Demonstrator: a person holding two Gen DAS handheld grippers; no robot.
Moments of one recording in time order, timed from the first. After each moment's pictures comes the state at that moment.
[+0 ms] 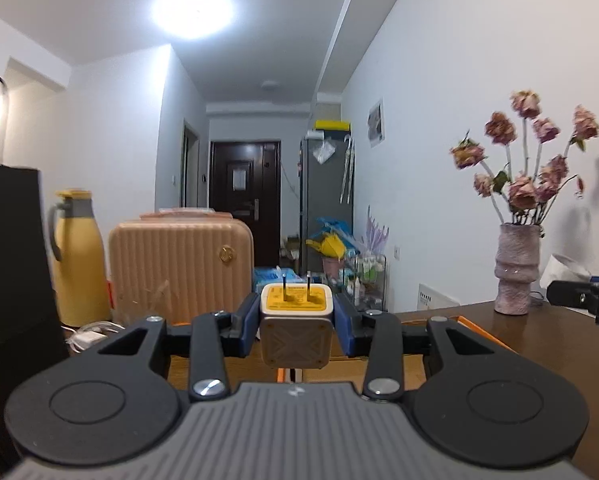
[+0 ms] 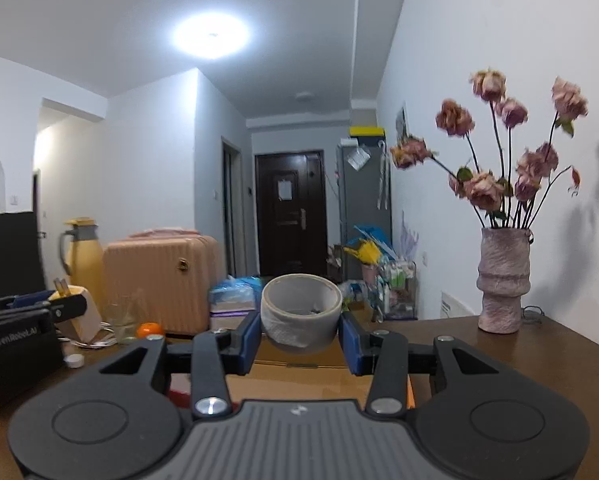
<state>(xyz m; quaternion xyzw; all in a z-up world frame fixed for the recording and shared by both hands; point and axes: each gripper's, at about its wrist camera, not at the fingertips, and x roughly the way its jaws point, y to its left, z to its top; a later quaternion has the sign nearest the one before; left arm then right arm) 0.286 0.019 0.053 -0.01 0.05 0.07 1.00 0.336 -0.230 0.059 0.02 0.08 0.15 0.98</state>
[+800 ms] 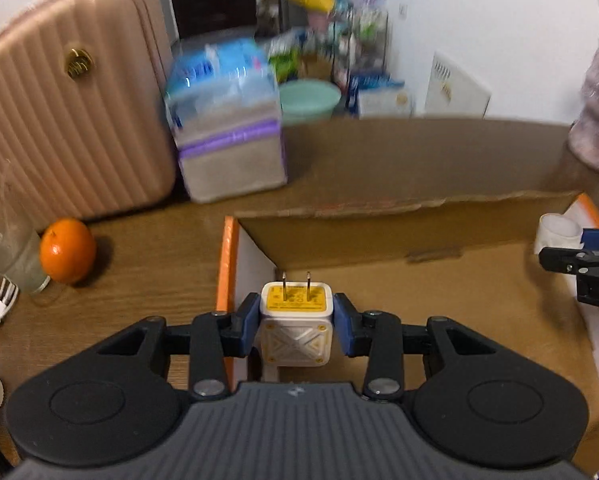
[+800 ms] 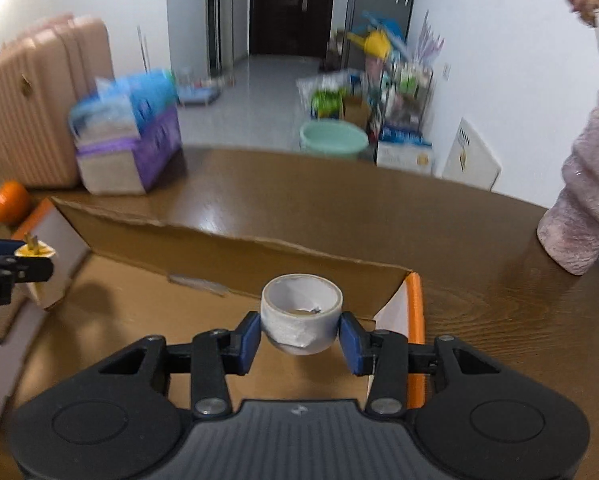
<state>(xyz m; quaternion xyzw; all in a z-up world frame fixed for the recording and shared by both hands) 0.622 0.043 -0.007 0.02 0.45 0.04 0.89 0.675 -0.178 -0.017 -0.09 0.43 0.14 0.89</state>
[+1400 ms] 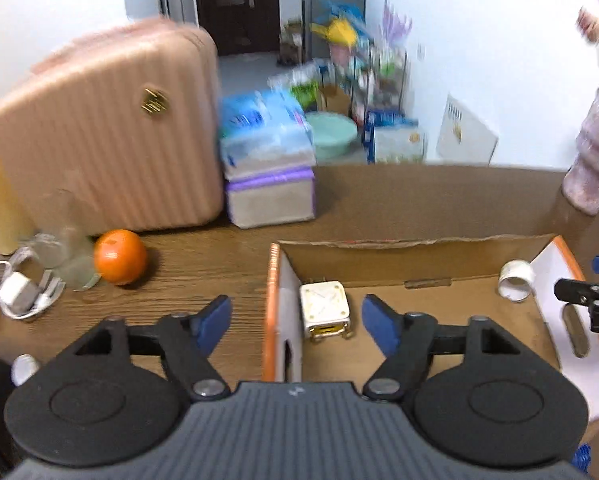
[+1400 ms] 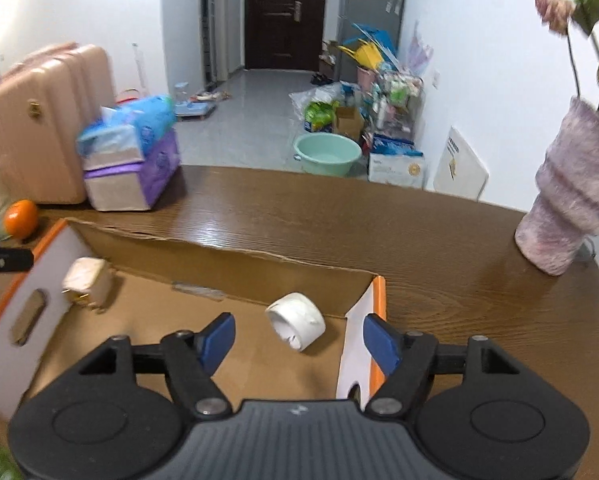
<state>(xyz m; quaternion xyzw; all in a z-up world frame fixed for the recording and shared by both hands) 0.559 0.058 0.062 -0.01 0.38 0.07 0.92 0.626 -0.211 0.041 -0.07 0.39 0.15 0.91</state>
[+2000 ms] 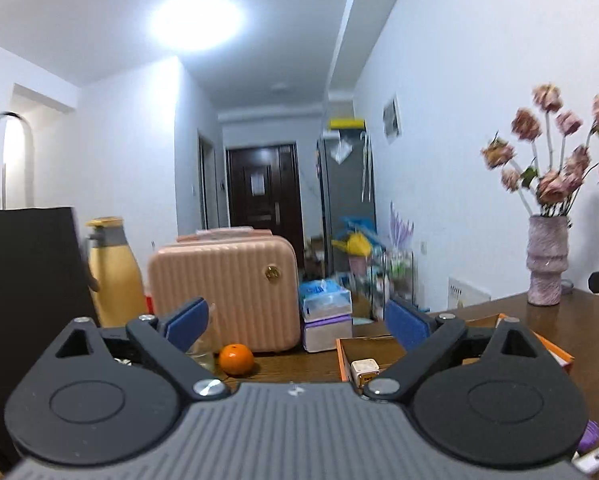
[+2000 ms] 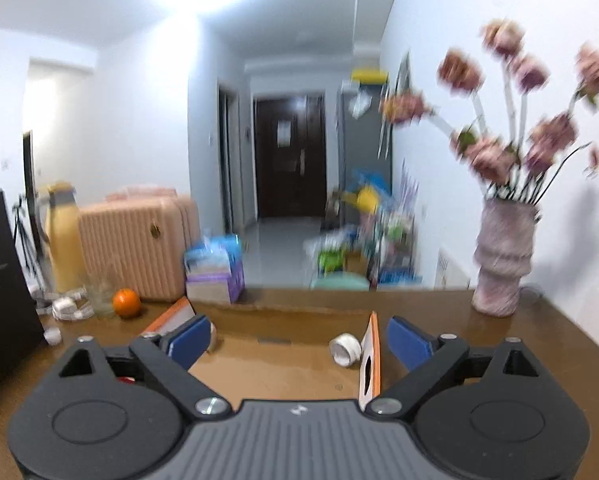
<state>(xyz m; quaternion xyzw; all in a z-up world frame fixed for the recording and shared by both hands) 0.254 0.059 0.089 0.03 0.04 0.10 0.99 0.355 -0.260 0.085 0.01 0.12 0.16 0.98</state>
